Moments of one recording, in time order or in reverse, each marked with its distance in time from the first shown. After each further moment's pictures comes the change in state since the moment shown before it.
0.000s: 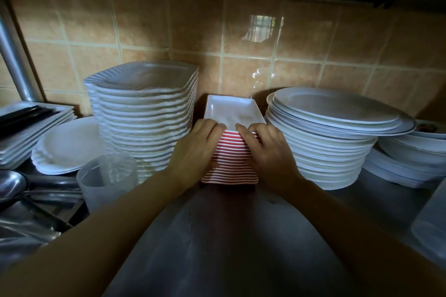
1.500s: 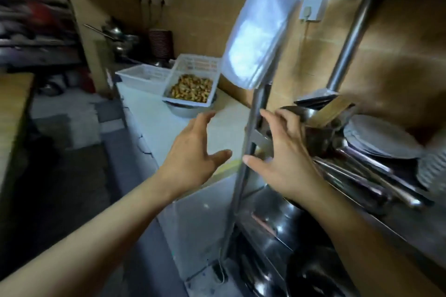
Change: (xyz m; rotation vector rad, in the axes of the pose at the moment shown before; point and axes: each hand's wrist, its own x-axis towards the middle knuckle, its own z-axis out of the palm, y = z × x) left_hand -0.461 -0.113 -0.315 0.025 0.307 -1.068; right_hand 0.030 -0.517 -0.114 1.007 -0.283 -0.403
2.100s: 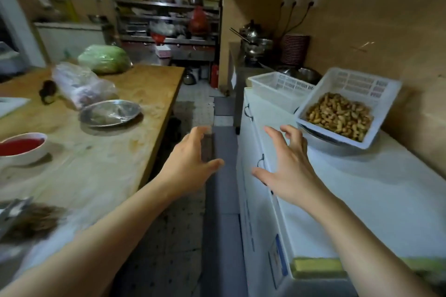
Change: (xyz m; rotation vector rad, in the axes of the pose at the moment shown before) left_hand 0.017 -0.259 -0.163 0.254 0.232 -0.587; right_hand 0.194 -0.143 0.268 0.218 -0.364 -0.315
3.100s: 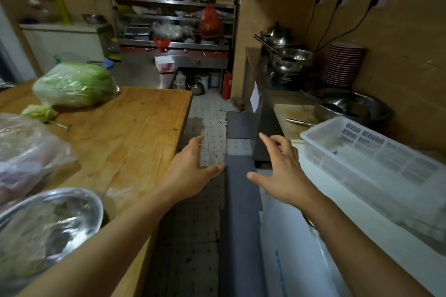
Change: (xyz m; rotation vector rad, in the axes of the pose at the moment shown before) left_hand 0.549 -0.230 0.023 -0.075 -0.084 -0.181; right_hand 0.568 0.081 0.203 0.062 -0.171 0.035
